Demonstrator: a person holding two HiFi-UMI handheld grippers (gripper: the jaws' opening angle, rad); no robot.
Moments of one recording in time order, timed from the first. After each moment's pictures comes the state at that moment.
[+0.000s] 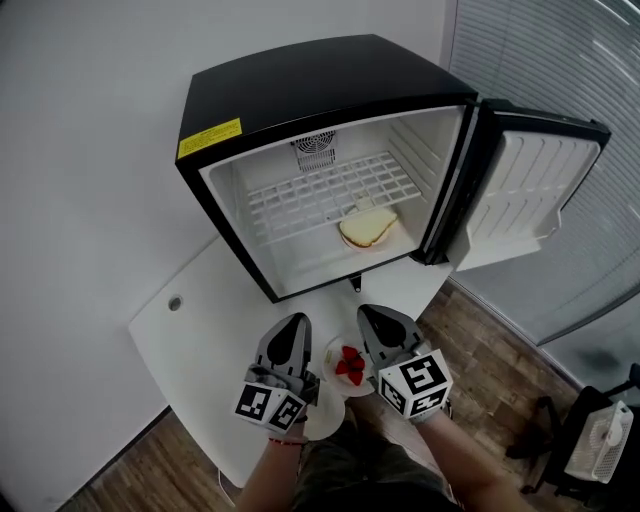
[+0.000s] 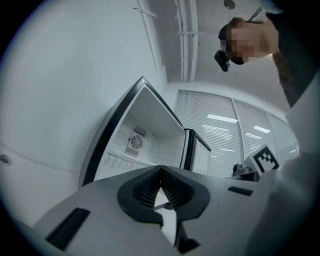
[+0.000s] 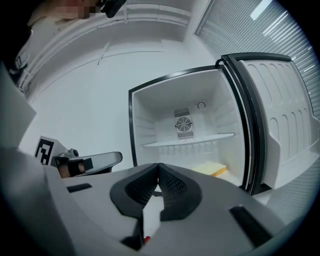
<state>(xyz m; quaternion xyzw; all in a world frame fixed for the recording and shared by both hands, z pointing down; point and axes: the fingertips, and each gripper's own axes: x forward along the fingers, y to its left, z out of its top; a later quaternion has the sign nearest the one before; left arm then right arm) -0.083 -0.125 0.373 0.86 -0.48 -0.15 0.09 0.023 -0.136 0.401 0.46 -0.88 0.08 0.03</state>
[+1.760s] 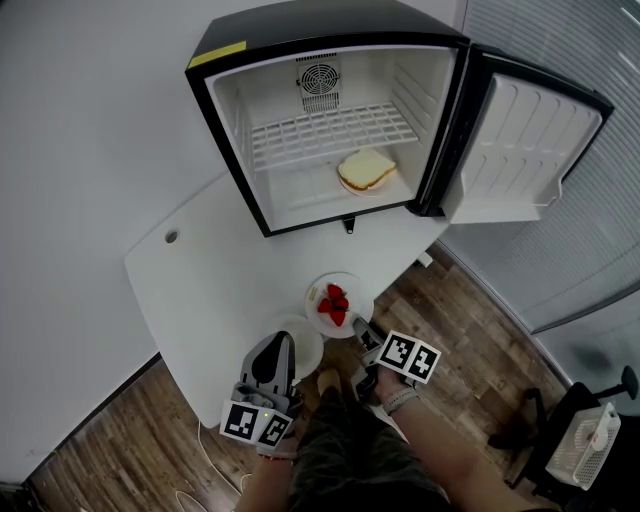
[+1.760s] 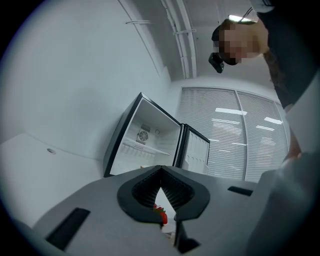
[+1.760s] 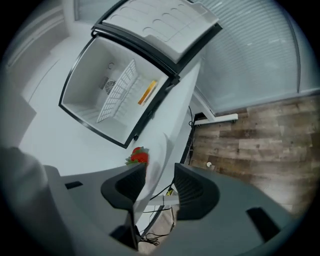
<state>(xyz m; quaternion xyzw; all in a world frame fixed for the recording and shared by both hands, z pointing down) -0.081 0.032 0.429 0.82 -0.55 -0.12 0.10 0.070 -0.028 0.610 0.47 -0.68 0.56 -0.04</state>
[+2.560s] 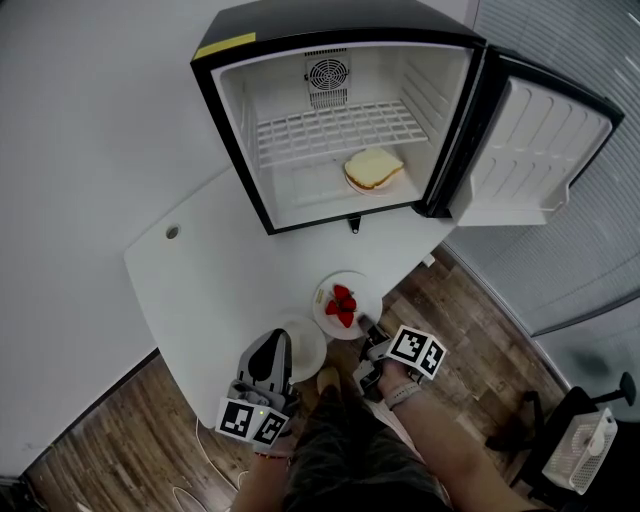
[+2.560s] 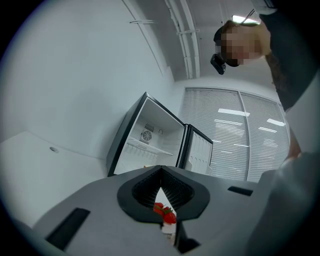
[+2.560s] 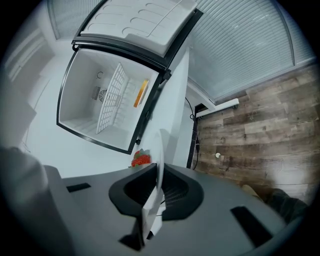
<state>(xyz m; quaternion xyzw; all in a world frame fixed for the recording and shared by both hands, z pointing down) -0.095 0.024 0.434 0.81 -0.56 -0.13 0.11 0.063 -0.041 0.611 0.44 -0.65 0.62 -0.09</state>
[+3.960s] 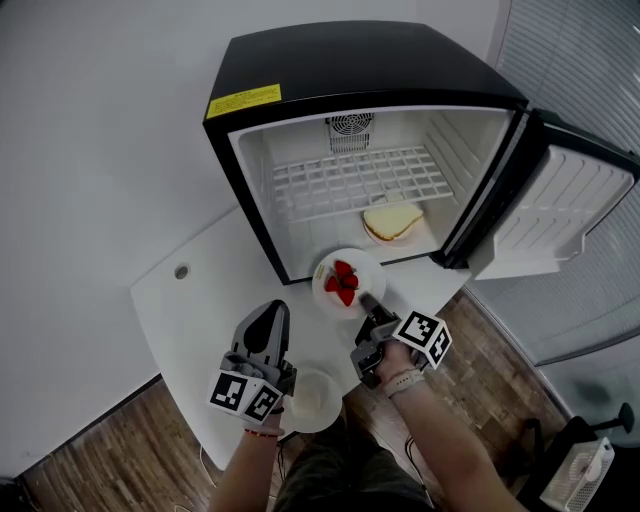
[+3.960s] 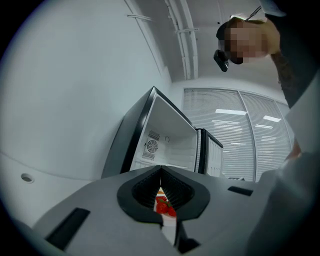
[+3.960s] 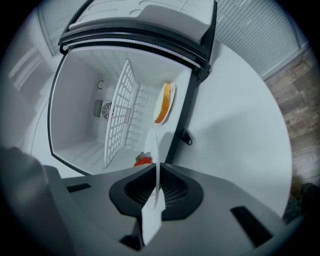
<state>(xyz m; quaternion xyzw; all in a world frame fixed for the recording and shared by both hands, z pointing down) -0.138 -0.121 0.377 0.83 -0.54 -0.13 0.06 0.018 -0.190 0.526 0.42 -0.64 0.62 -0.18</state>
